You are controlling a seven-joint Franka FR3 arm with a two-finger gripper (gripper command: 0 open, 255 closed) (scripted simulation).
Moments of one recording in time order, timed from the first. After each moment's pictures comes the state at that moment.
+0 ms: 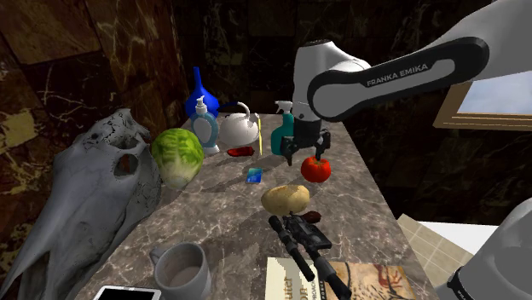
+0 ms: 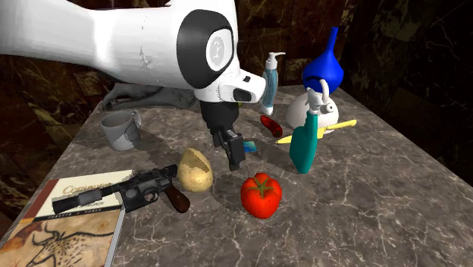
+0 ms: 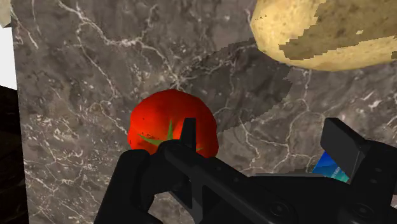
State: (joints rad) arm -0.07 -0.14 0.35 -2.15 -0.02 2.02 0.74
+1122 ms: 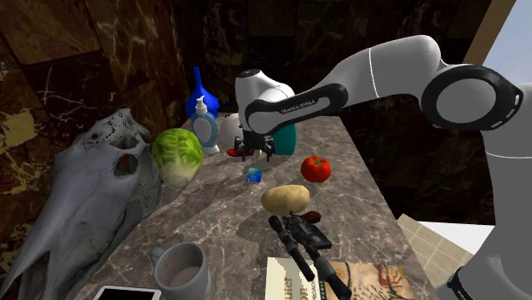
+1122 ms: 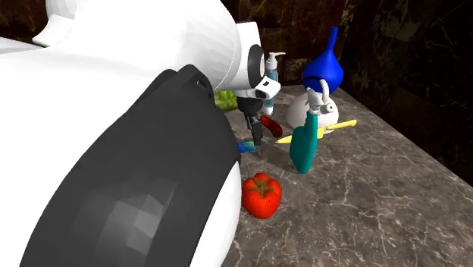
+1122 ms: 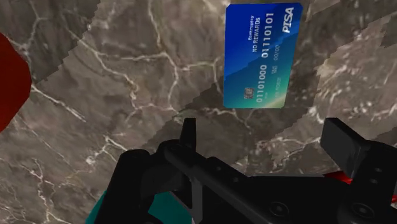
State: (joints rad) arm 0.05 0.54 0.31 -1.48 -0.33 2.02 1.21
